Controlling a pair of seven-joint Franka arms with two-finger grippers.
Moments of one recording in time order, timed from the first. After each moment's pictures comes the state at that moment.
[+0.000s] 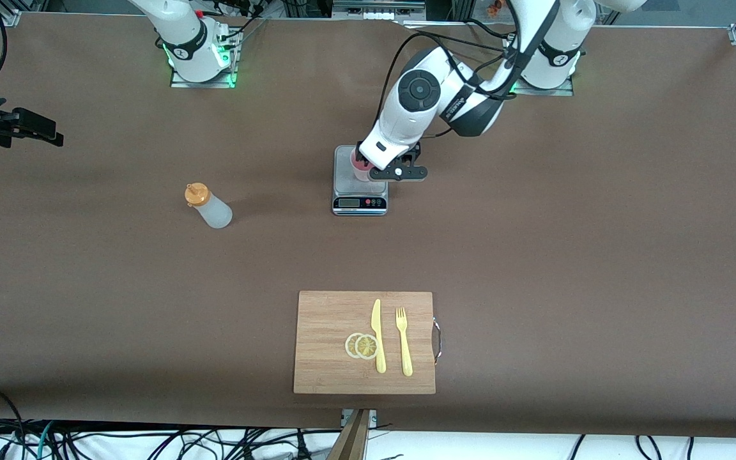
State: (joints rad) left arm -0.66 0.38 -0.14 -1.86 -0.24 2.23 -0.76; right arm 0.05 0.01 -0.15 -1.65 0.01 1.48 -0.12
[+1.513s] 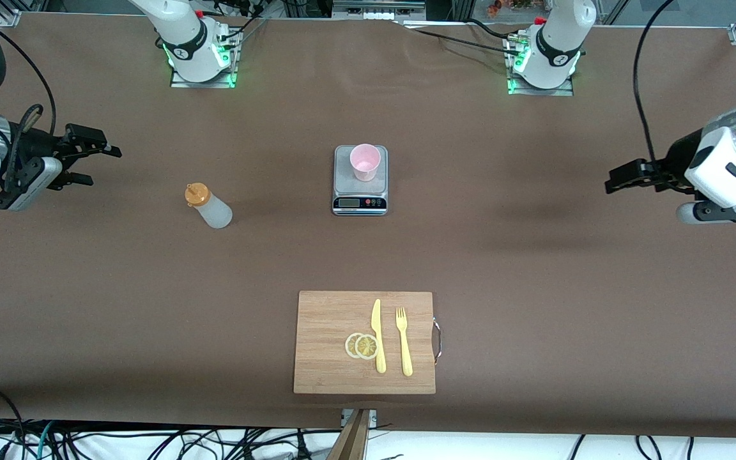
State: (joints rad) left arm 0.03 0.18 -0.08 -1.47 -0.08 1.52 -0.11; right arm 0.05 0.06 -0.21 -1.88 0.34 1.65 -0.79
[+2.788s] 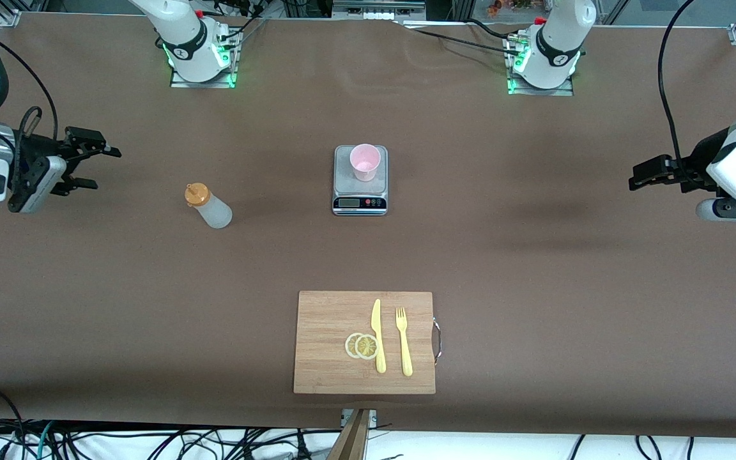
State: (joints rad) left arm 0.06 0.18 -0.08 -1.46 -0.06 1.49 -0.03; right arm 0.04 0.13 -0.26 -1.91 0.40 1.66 -1.09
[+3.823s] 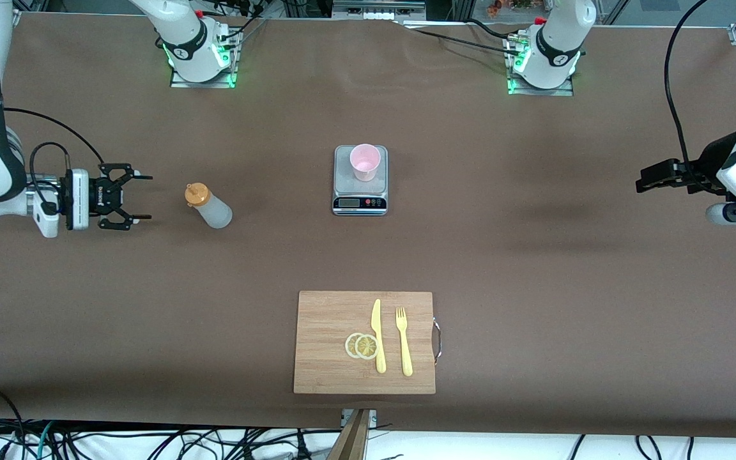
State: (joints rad) left arm 0.08 0.19 -0.07 -1.46 -0.06 1.49 -0.03; right arm -0.01 0.45 -0.32 -1.93 0.80 1.62 -2.00
